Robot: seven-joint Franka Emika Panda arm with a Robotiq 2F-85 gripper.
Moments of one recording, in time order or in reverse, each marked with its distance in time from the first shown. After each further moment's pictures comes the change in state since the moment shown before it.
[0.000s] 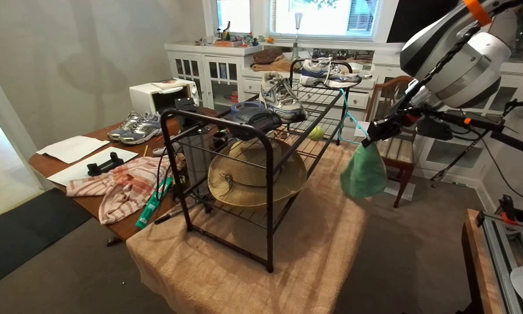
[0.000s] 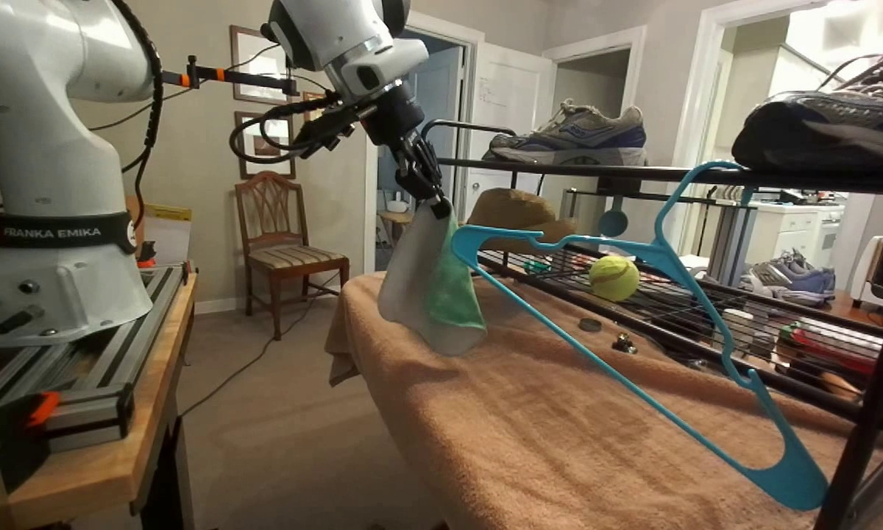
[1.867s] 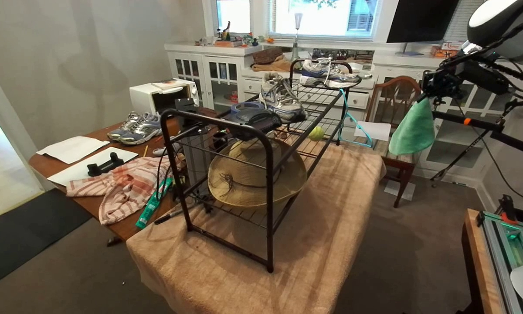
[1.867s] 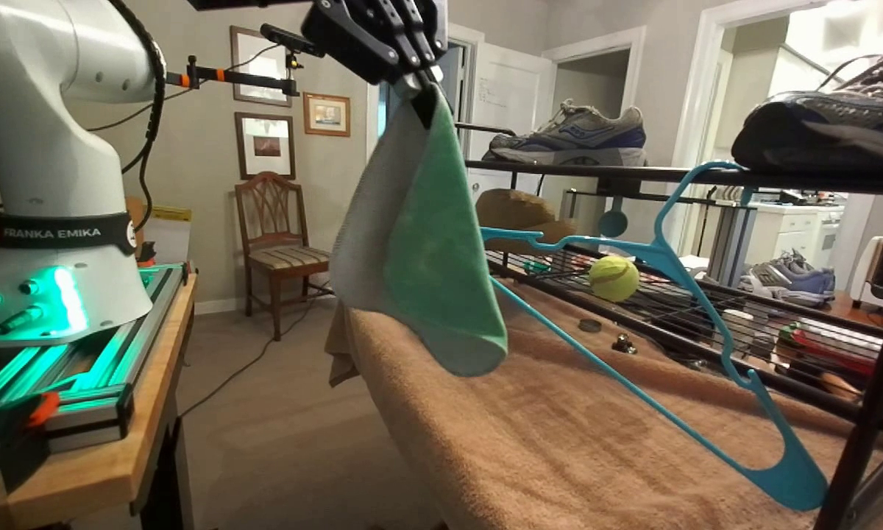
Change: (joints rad) arm -0.092 -0.190 -0.508 0.025 -0.937 -0.111 0.895
